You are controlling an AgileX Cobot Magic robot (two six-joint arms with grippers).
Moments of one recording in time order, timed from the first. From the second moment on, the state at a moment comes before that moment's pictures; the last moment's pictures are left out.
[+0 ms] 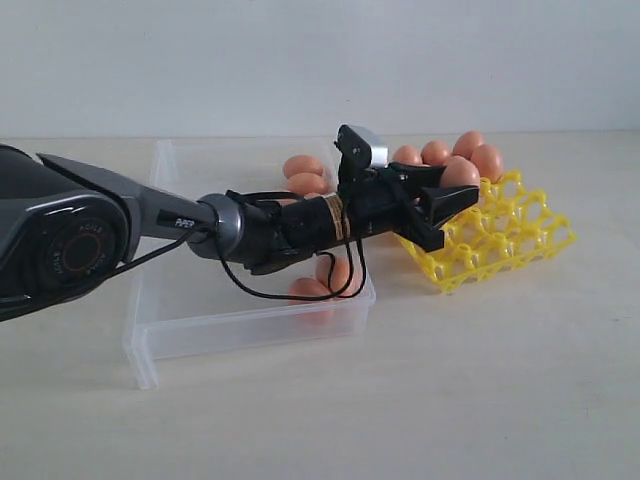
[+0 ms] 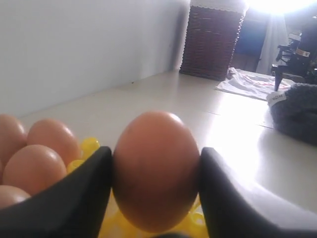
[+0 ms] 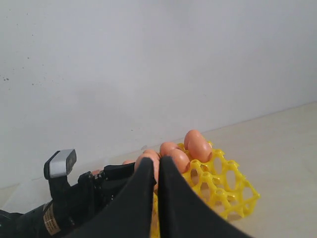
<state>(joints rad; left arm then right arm) -0.57 2.60 -1.72 0.76 -1.01 -0.65 0.38 0.55 0.00 0.67 -0.62 -0.22</state>
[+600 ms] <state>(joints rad) -0.66 2.55 -1.72 0.52 -0.72 -0.57 0.38 0.55 0.00 0.67 -0.62 -0.22</state>
